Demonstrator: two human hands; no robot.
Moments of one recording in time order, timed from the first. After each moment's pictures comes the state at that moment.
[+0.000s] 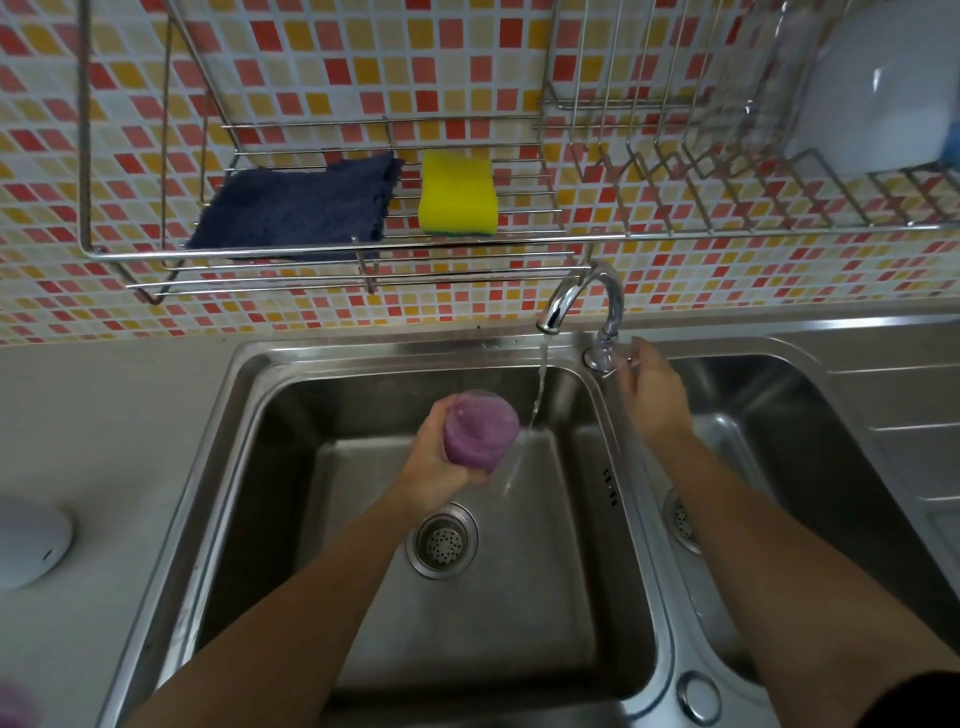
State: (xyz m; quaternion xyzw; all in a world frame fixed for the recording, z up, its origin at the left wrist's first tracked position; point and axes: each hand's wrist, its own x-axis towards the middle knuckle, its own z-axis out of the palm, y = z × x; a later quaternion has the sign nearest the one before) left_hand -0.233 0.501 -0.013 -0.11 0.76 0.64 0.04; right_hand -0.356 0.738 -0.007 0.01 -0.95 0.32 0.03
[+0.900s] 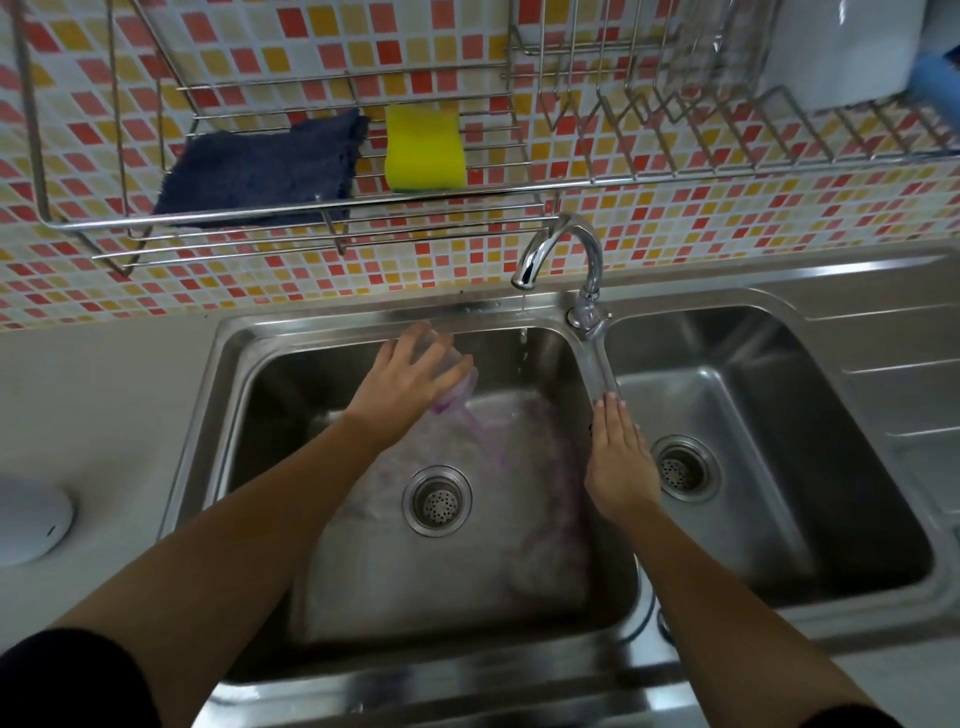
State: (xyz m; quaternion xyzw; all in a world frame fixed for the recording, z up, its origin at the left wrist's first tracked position) left_hand -0.259 0.462 0.006 0.22 0.96 -0.16 -0.11; right_hand -0.243 0.747 -0.085 0.08 -0.99 0.06 -0.05
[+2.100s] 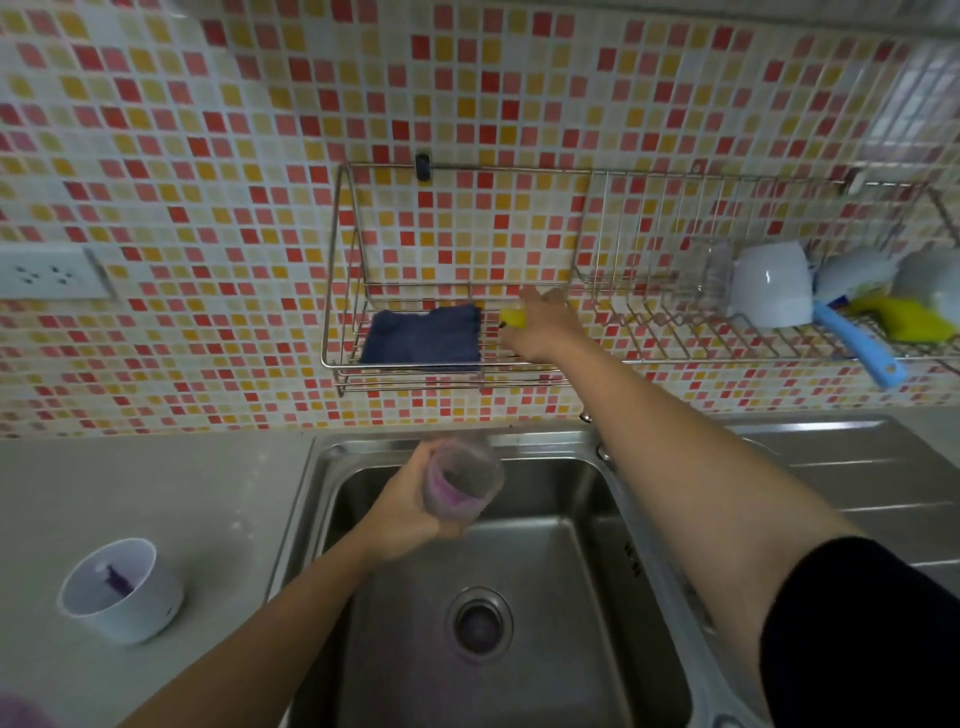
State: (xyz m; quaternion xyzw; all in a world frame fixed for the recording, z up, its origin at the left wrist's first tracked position) left_hand -0.160 0.402 0.112 0.04 0.80 0.59 0.03; right_hand -0.336 0.549 0.230 0.12 -0.97 0.21 0.00
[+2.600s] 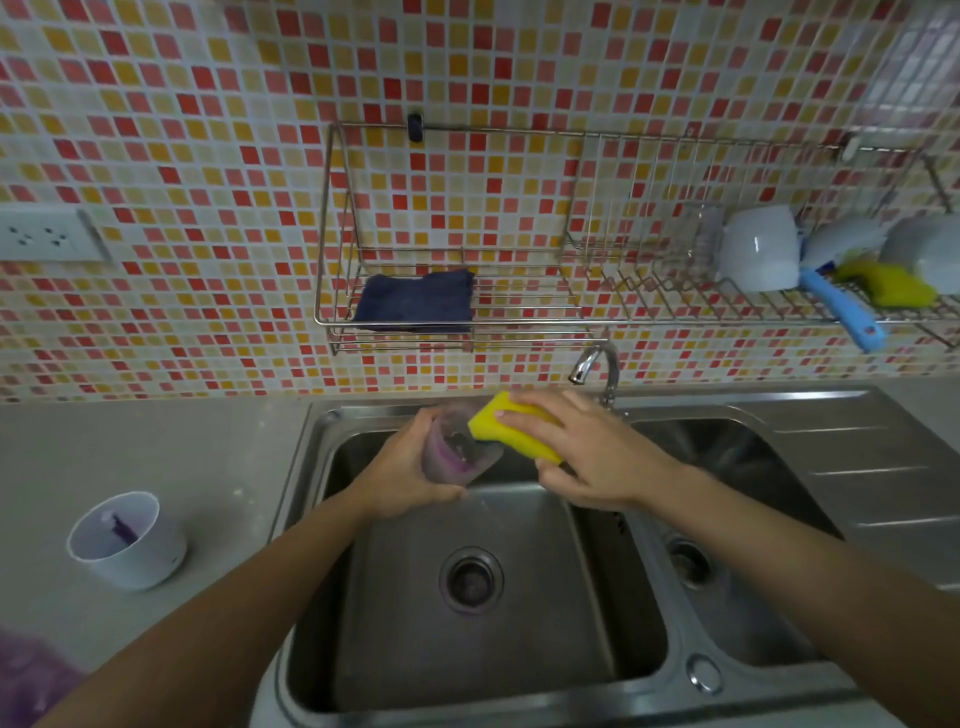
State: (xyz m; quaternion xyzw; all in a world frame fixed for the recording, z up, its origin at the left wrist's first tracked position) left_hand -0.159 0.403 0.101 0.07 0.88 0.47 0.01; right_hand -0.198 0.644 0.172 0.50 -0.86 0.04 0.09
